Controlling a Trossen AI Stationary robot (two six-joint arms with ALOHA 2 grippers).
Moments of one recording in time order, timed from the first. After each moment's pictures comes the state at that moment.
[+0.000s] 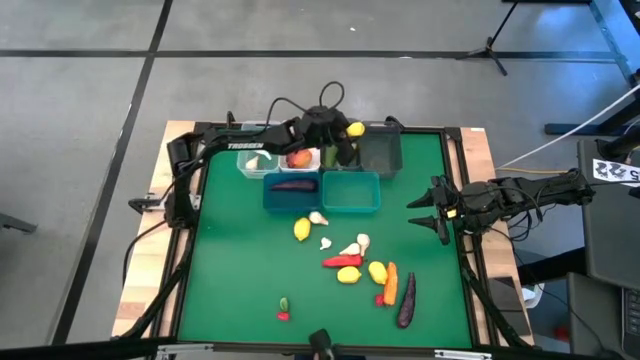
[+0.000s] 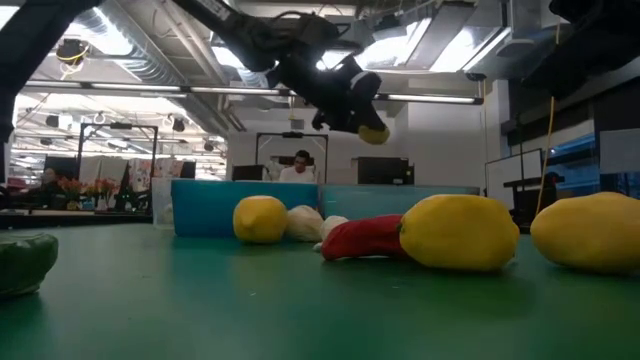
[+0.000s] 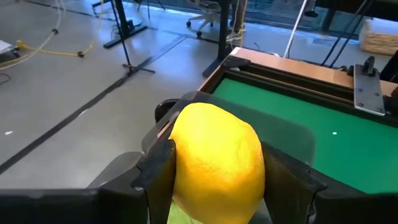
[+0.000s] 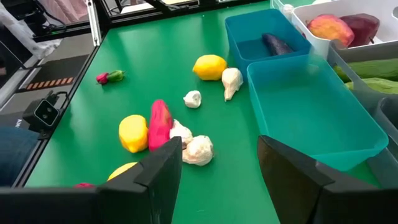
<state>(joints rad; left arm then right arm) 0.41 1.96 1.47 0.10 -0.09 -0.03 0.23 0.44 0.52 -0.54 0.15 0.26</state>
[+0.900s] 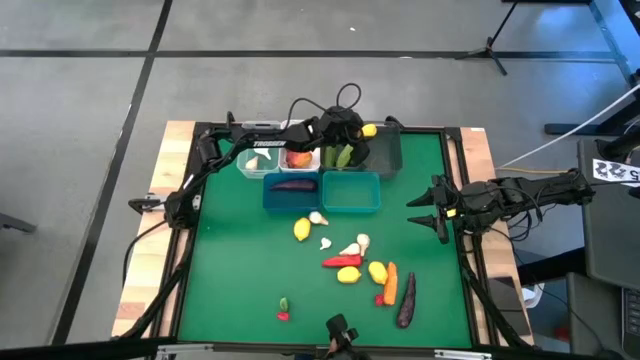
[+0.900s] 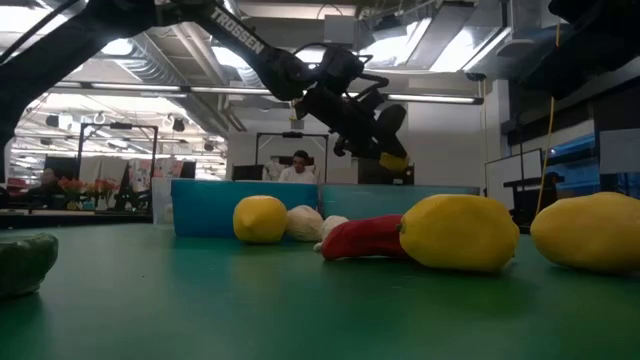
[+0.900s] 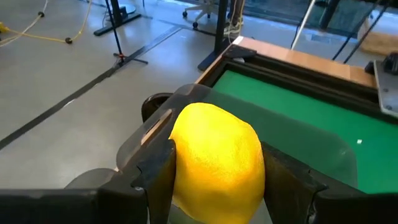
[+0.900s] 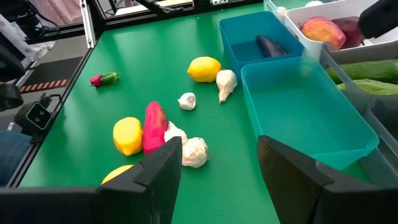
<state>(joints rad) 0.44 2.21 1.69 0.10 -0.05 -0.07 0.23 0.44 0.52 -0.54 0.17 0.26</state>
